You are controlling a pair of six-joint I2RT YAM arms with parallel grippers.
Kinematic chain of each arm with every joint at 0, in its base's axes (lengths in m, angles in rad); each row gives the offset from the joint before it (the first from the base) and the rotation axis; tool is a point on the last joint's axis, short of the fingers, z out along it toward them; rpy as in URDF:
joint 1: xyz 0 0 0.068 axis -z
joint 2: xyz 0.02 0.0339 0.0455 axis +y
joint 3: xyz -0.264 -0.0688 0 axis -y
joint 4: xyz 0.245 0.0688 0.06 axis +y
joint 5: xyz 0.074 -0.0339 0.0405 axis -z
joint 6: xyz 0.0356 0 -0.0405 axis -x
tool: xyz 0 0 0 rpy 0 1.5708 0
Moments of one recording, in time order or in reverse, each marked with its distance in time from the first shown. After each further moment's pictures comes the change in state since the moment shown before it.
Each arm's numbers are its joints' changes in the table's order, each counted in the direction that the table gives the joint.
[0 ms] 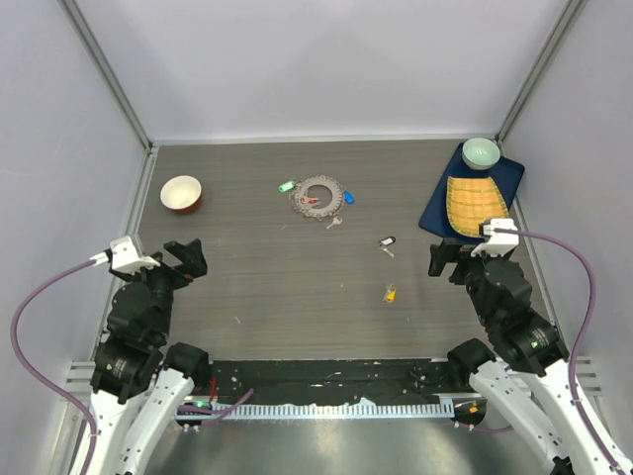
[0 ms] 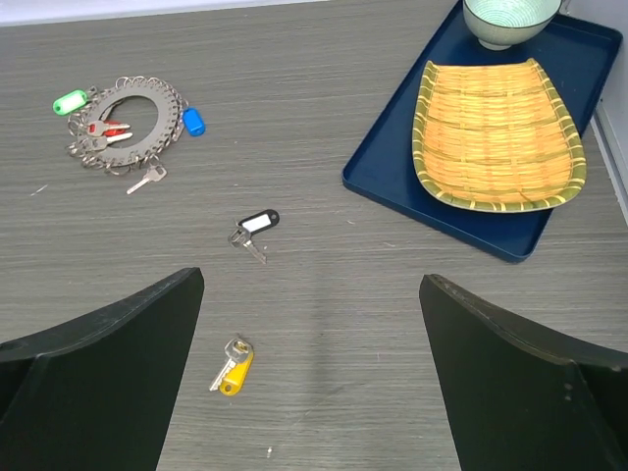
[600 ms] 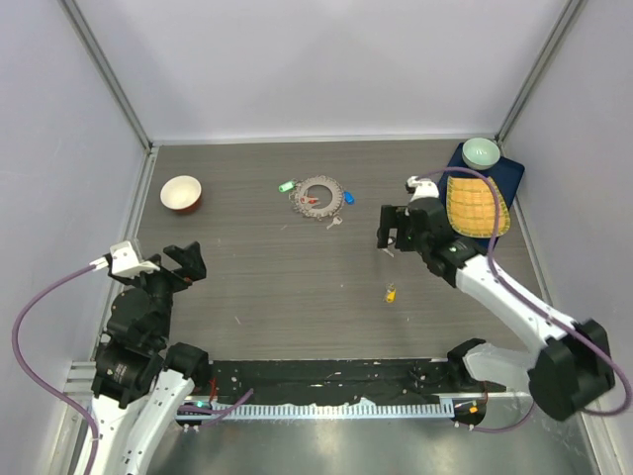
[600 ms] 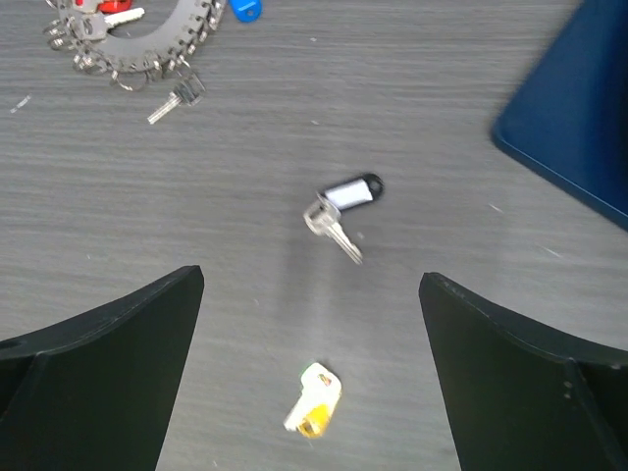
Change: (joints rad) left arm -0.006 -0.056 -0.028 -0.010 -0.002 -0.027; right arm 0.000 0.686 0.094 -0.239 -0.183 -0.116
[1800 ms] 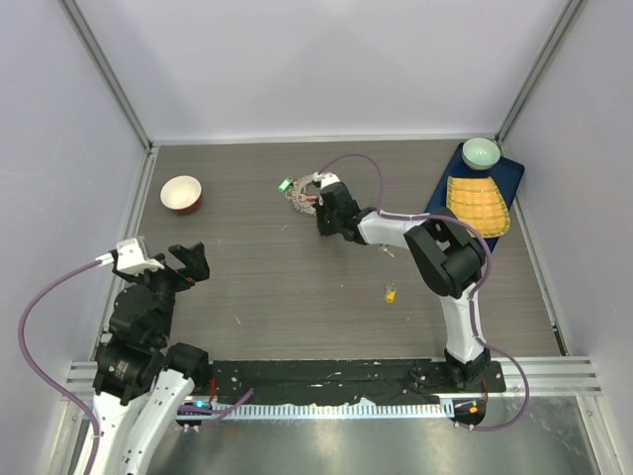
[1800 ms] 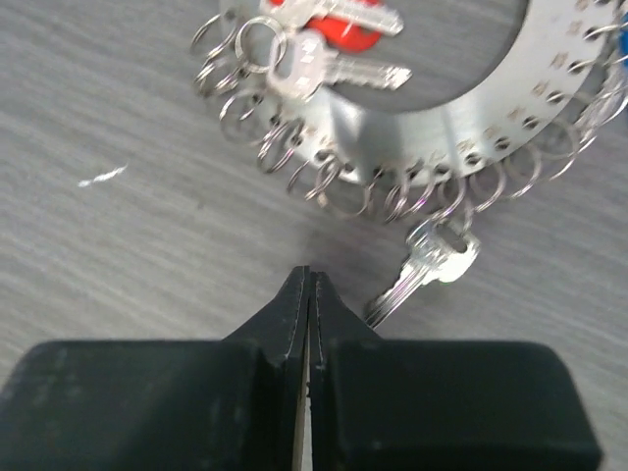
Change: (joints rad) left arm -0.006 0.017 -0.004 0.003 0.041 -0.017; right arm -0.179 1.013 0.537 -0.398 -0.147 0.077
